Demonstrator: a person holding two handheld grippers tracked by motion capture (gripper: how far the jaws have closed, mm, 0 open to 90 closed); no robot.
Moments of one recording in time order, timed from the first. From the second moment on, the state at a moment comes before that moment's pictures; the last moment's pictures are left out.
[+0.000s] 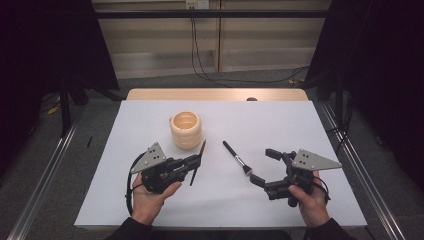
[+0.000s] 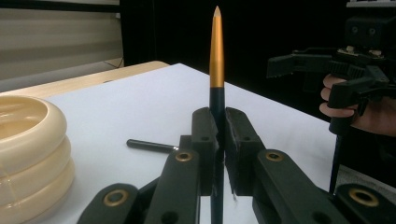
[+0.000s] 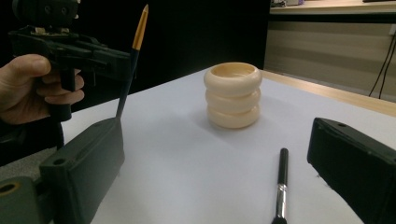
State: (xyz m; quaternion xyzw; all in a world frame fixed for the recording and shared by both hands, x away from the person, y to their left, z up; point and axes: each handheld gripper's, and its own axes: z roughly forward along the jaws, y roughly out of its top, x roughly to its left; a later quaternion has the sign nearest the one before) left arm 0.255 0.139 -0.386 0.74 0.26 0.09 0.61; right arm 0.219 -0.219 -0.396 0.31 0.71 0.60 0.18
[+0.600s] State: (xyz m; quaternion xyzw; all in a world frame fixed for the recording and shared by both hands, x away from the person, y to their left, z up) left arm 0.251 0.129 -0.389 0.75 0.24 0.08 0.61; right arm 0.241 -0.179 -0.384 0.28 0.72 0.62 0.12
